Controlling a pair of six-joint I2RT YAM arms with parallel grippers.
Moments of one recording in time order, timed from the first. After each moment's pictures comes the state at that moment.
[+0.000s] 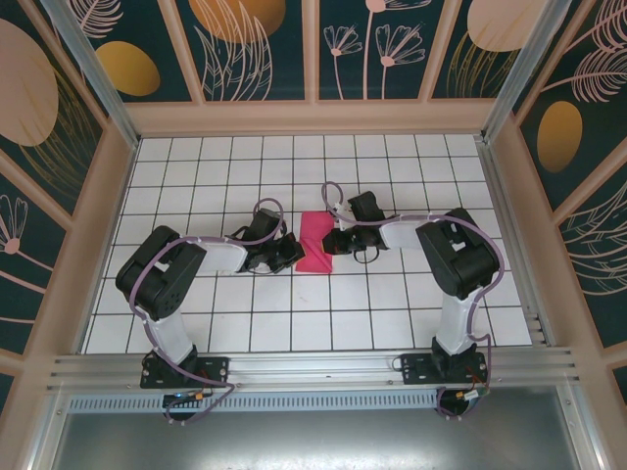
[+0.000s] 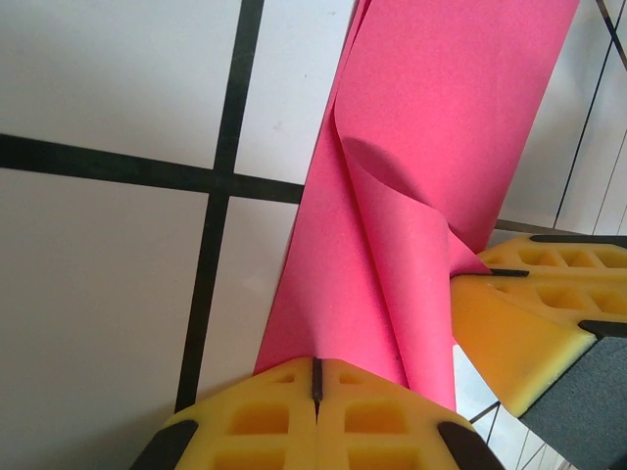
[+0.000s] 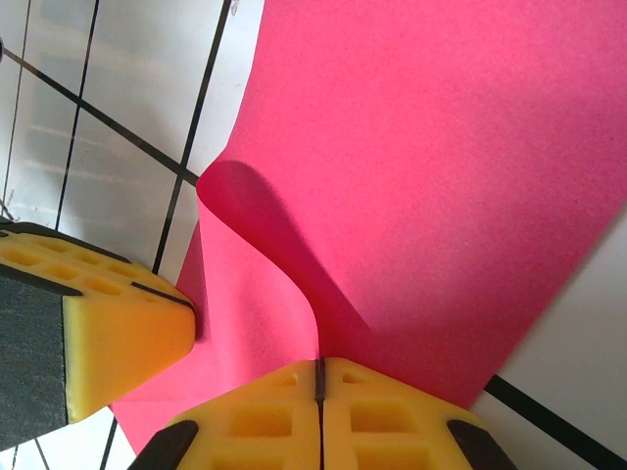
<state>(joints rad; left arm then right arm) -0.58 1.80 0.78 0.14 0.38 -1.06 0.52 1.90 0.96 -0.03 -0.57 0.33</state>
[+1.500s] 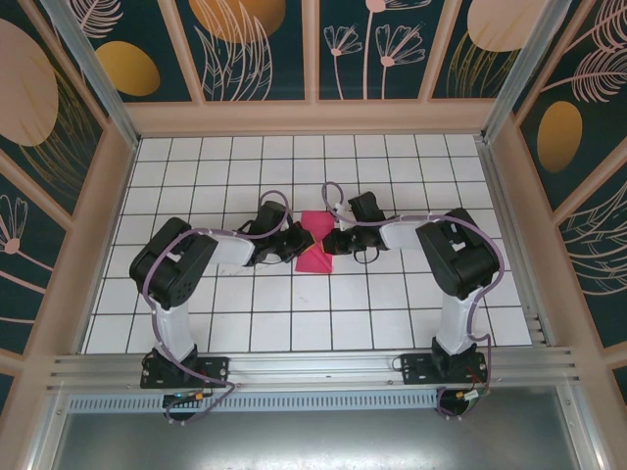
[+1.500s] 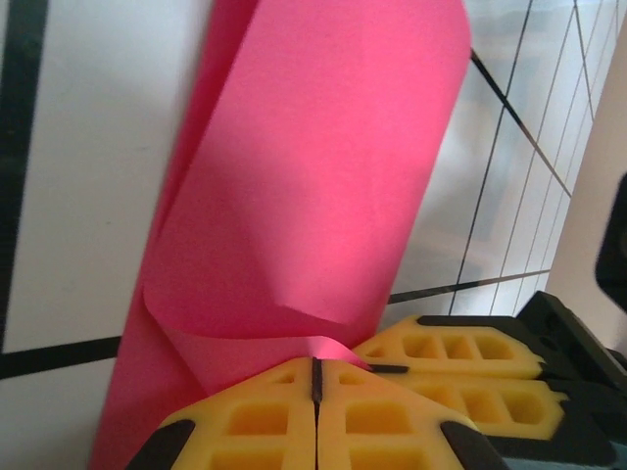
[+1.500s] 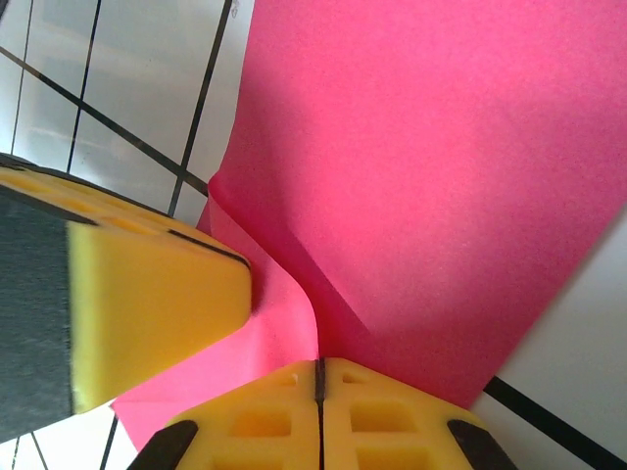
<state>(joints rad) -0.58 1.90 0.86 0.29 0.42 -1.16 0.52 1.90 0.95 -0.01 -0.57 0.33</state>
